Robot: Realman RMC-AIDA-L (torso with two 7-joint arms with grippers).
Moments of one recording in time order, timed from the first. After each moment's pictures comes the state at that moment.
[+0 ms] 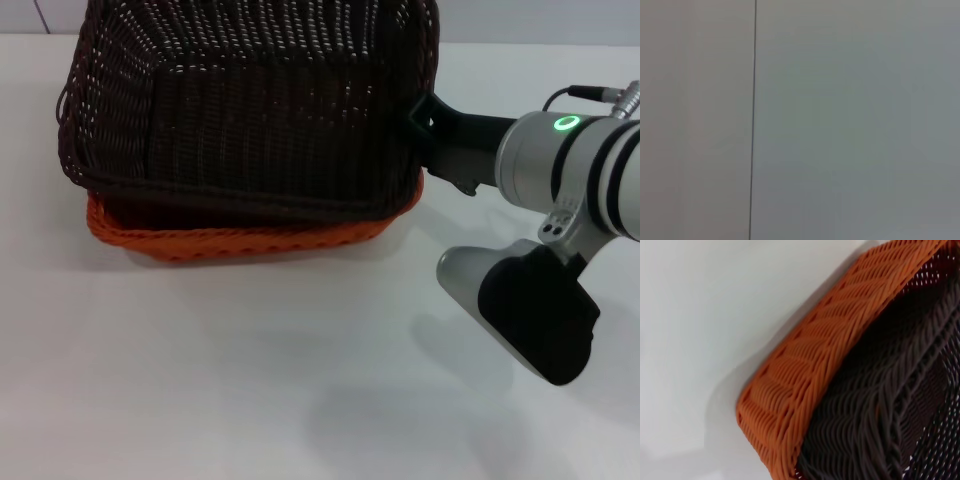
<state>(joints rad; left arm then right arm) -0.29 -2.07 1.37 0.16 -0.43 1.19 -0.06 0.30 1.98 -2.10 -1.80 -2.92 -0.83 1.40</state>
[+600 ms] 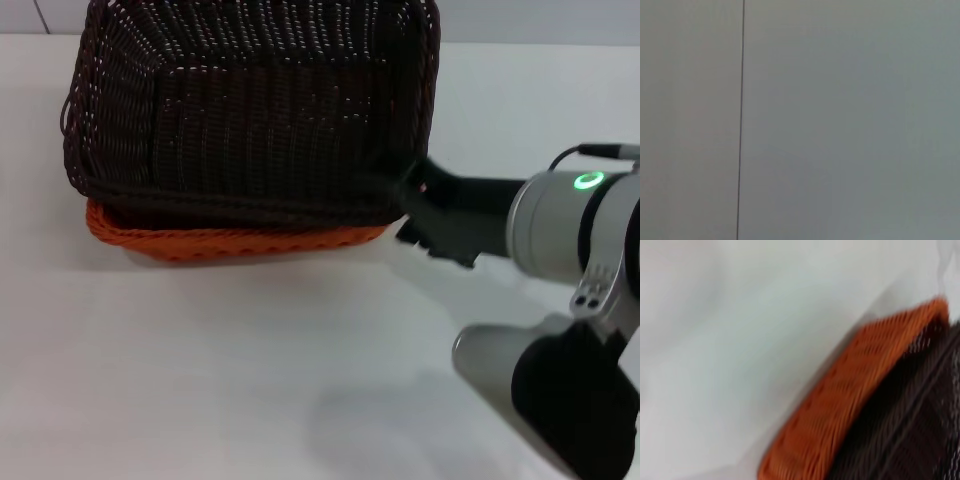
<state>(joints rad) -0.32 -2.07 1.37 0.16 -0.43 1.15 -0.06 0.20 1.98 -2.13 -2.03 -2.82 -1.05 1.40</state>
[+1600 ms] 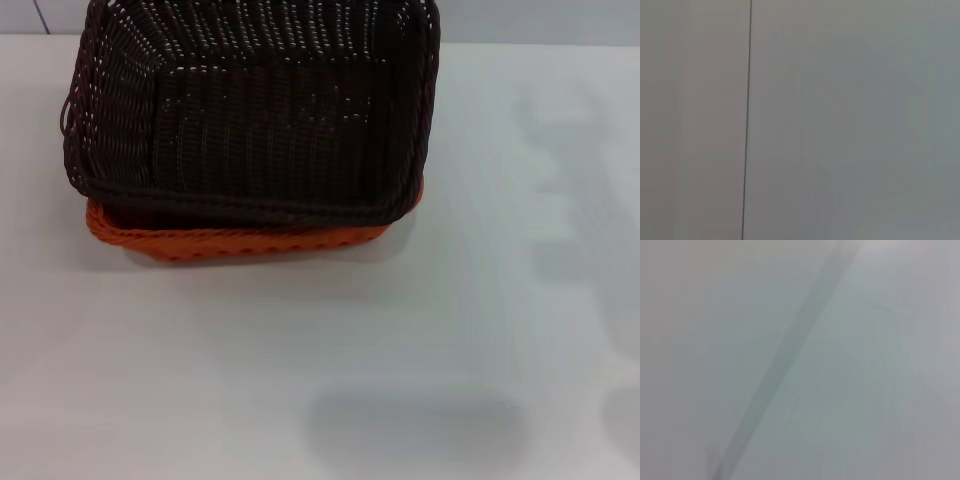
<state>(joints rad) -0.32 -2.06 1.37 0.16 -0.43 1.15 -0.06 -0.02 2.08 -2.03 -1.55 -2.34 0.65 2.27</state>
